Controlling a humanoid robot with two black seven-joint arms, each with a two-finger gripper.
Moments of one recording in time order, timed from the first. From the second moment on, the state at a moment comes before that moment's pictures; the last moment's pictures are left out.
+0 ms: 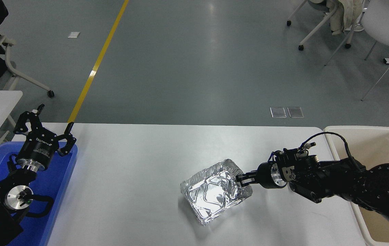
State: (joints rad) left arm -0.54 0.44 -0.74 -0.41 -0.02 -0.66 -0.59; right arm 1.04 -0.06 -0.71 0.46 -0.94 0.04 0.52
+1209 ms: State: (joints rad) left arm -0.54 0.44 -0.74 -0.41 -0.02 -0.66 -0.59; right arm 1.21 -0.29 -0.55 0.48 -0.64 0.22 0.72
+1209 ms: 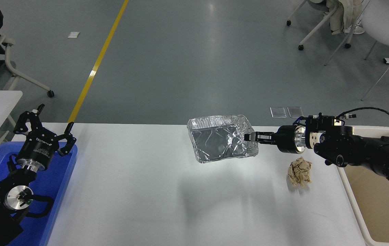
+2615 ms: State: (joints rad) left arm -0.54 0.44 -0.74 -0.41 -0.02 -0.66 -0.59; right arm 1.11 -0.66 -0.15 0.28 -0.61 0.38 0.69
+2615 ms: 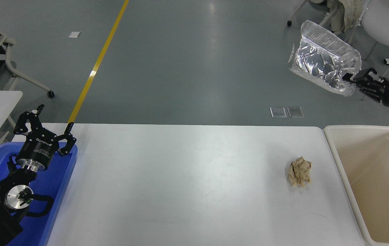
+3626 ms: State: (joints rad) left arm -0.54 0.44 -0.74 -0.41 -0.02 -0.66 -0.59; right arm 0.87 -0.65 0.15 -0.08 -0.54 0.31 0.35
